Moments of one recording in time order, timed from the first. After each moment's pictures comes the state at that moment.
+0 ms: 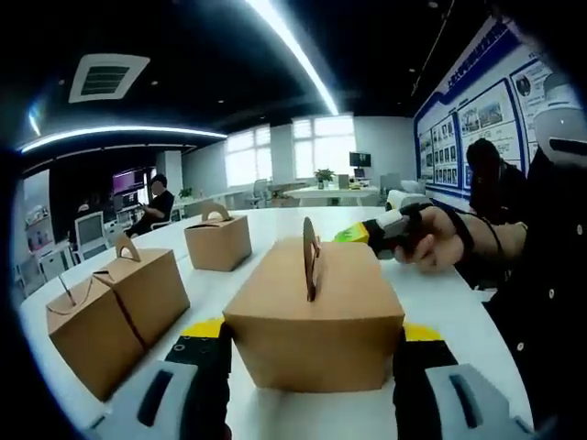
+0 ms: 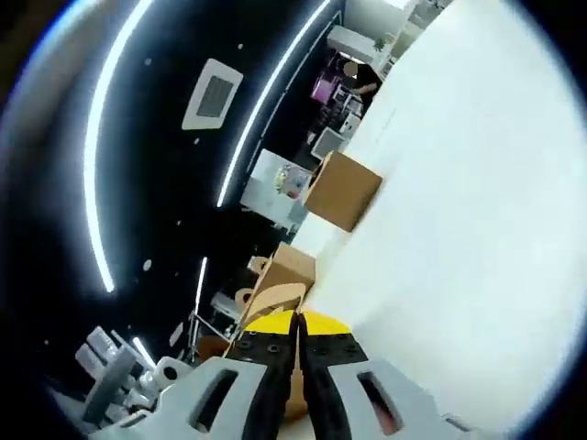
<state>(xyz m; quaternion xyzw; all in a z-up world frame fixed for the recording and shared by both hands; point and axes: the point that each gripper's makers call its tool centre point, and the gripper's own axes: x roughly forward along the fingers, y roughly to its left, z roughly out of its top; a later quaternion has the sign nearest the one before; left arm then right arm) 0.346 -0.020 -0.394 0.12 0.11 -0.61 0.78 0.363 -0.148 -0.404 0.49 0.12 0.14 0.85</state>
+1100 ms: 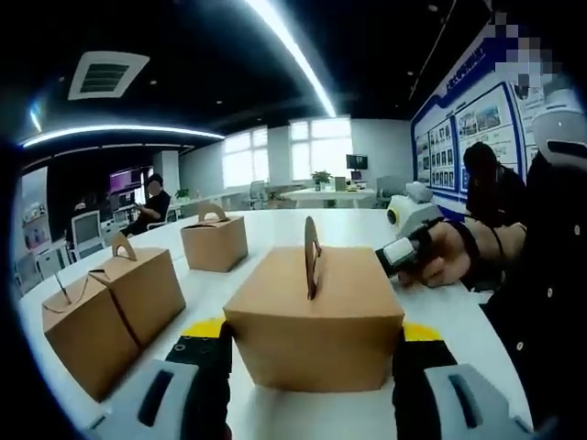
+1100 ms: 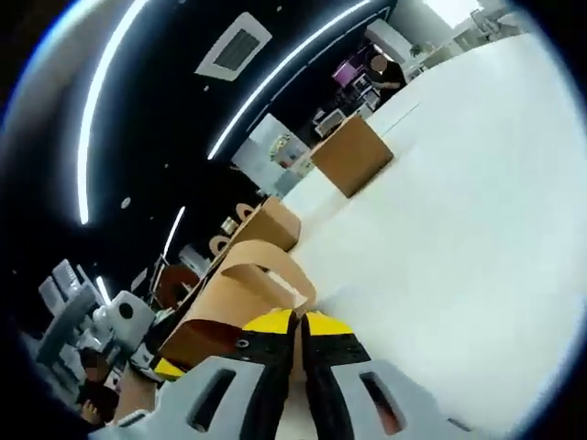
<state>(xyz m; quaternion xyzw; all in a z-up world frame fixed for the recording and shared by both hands) 0.357 -0.011 -0.397 0.11 0.11 -0.62 0.77 0.350 -0.120 -0.424 0.37 0.17 0.13 0.90</state>
